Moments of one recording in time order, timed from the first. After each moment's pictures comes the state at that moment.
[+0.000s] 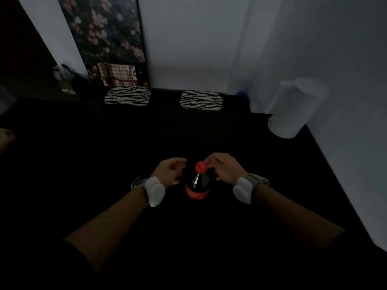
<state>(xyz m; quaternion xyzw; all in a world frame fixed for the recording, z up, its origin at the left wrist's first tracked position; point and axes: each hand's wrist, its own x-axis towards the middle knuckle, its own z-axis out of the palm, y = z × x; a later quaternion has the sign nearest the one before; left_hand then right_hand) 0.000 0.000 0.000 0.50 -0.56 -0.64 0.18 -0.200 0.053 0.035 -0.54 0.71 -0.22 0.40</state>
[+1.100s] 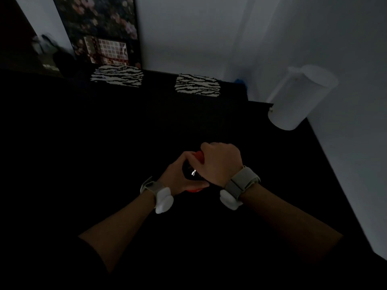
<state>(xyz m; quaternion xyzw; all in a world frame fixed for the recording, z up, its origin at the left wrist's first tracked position) -0.025 0.023 -0.048 0.40 -0.67 -0.58 0.23 -0.166 0.057 0.033 -0.73 0.67 -0.16 -0.08</state>
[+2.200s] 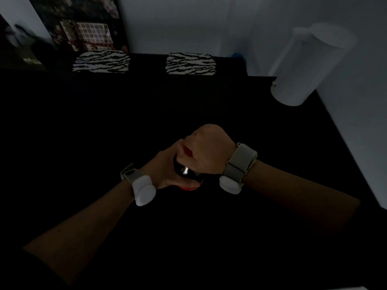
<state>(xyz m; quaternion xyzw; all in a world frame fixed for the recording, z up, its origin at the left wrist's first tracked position) -0.021 -0.011 -0.045 0.35 -0.73 -0.57 0.11 -0.182 0.030 0.033 -0.84 0.50 -0.21 0.04</state>
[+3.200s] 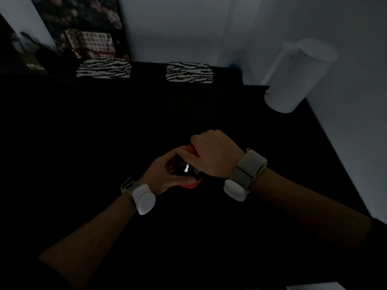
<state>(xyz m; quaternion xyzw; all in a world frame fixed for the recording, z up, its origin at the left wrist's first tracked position) -0.008 0.017 -0.057 0.35 -0.64 -0.65 0.23 -0.180 0.052 0.049 -0.80 0.59 -0.09 0.06</state>
